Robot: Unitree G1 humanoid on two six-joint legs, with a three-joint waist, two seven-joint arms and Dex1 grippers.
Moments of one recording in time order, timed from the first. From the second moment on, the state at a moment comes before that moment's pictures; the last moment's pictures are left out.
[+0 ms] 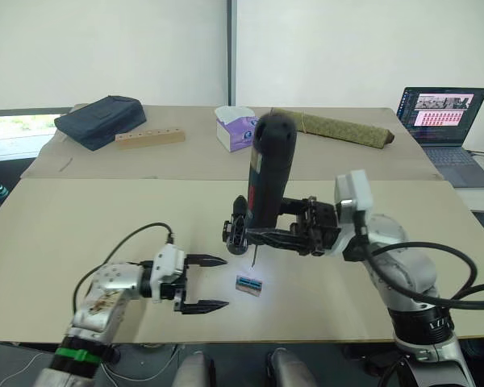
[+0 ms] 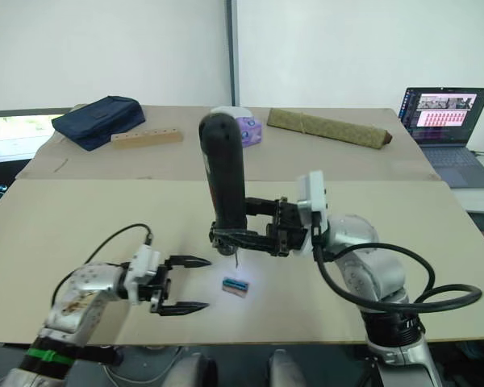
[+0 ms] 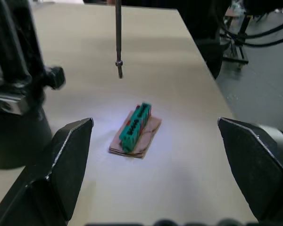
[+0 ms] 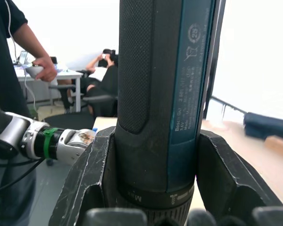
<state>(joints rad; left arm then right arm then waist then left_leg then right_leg) -0.12 0.61 -0.07 -0.04 -0.48 0.02 -1.36 -0.45 -0.45 0.04 -0.37 0.74 0.38 1.03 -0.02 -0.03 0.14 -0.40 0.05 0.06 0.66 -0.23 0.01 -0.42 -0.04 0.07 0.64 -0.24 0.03</state>
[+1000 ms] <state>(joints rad) -0.37 0.39 -0.11 0.34 -0.23 0.00 -1.03 -0.51 -0.53 -0.05 -0.42 0.84 0.49 0.95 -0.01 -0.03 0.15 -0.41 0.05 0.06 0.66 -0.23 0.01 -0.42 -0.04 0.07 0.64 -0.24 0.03</state>
